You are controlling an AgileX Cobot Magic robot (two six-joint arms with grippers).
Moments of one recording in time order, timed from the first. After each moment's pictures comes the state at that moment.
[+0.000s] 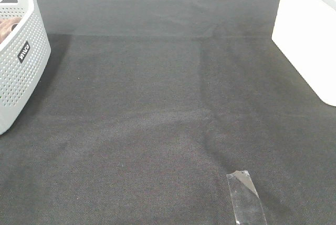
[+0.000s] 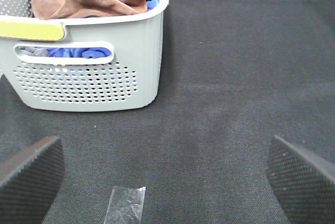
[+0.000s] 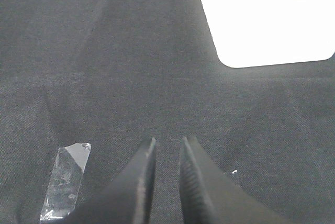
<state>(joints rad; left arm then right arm) 0.10 0.00 -0.50 -0.11 1.03 0.06 0.01 0.00 -0.50 0.01 1.05 0.01</state>
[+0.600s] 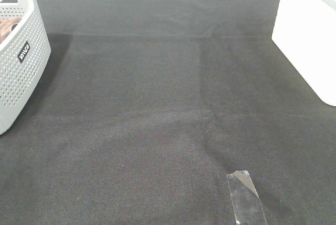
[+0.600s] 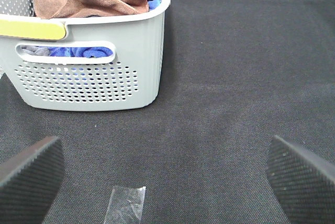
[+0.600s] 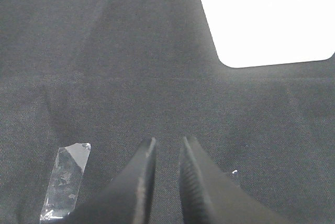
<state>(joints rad) 0.10 0.00 -0.50 -0.11 1.03 0.06 0.01 0.00 -0.50 0.01 1.05 0.01</state>
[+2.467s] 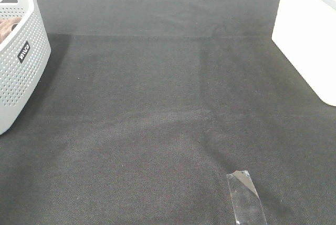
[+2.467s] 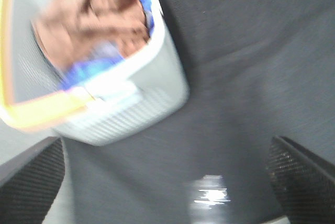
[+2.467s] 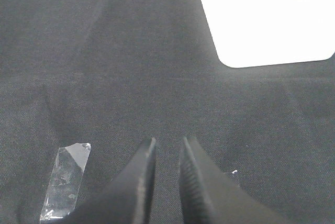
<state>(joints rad) 0.10 0.60 -0.97 -0.08 1.16 0.58 0.01 0.00 -0.50 0.01 1.05 0.01</state>
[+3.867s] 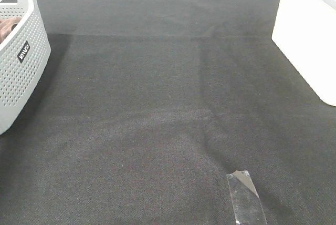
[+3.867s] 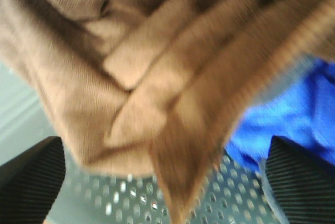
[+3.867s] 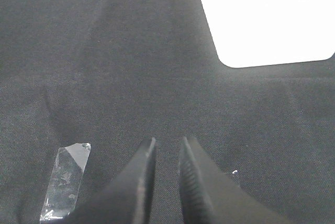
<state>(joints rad) 0.10 2.03 -1.58 0.53 0.78 1.12 0.01 0.00 -0.50 0.01 1.05 0.01</state>
